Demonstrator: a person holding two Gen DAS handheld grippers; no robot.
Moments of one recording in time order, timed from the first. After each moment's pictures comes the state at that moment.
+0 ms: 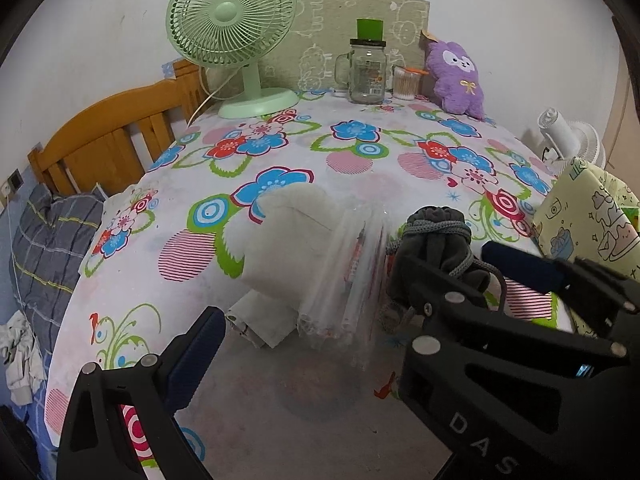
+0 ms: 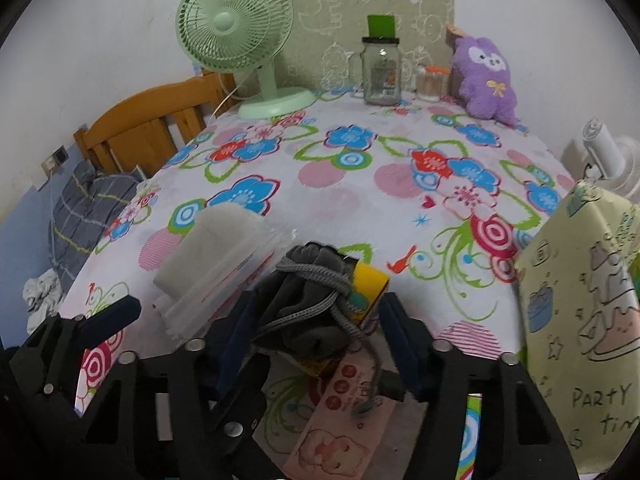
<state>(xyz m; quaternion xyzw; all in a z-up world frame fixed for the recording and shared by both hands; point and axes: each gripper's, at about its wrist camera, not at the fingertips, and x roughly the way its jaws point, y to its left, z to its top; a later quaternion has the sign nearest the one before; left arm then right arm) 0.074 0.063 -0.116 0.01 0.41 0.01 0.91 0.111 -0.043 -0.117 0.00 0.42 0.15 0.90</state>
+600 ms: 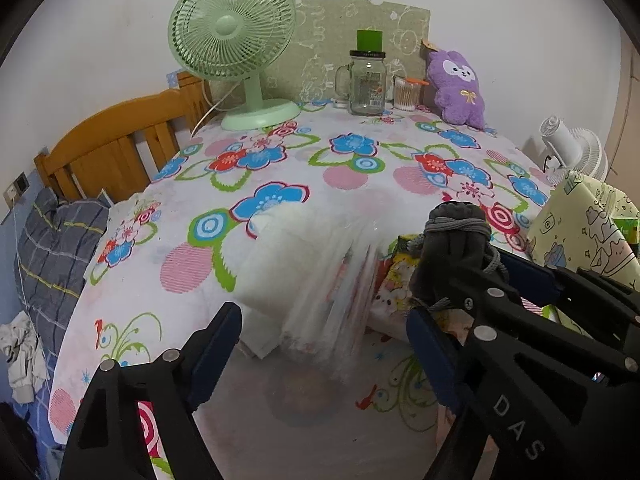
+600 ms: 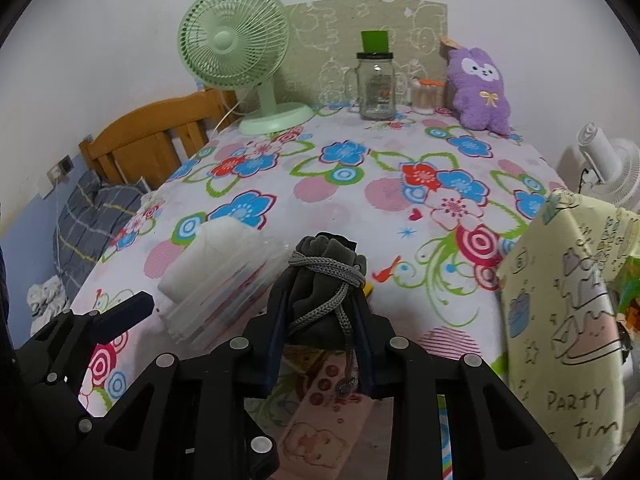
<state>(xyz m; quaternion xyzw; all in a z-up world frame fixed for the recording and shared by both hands) 0.075 0.050 -0.103 0.01 0.40 0.02 0.92 0.104 -0.062 -0.104 0.00 0.39 0.15 0.91</state>
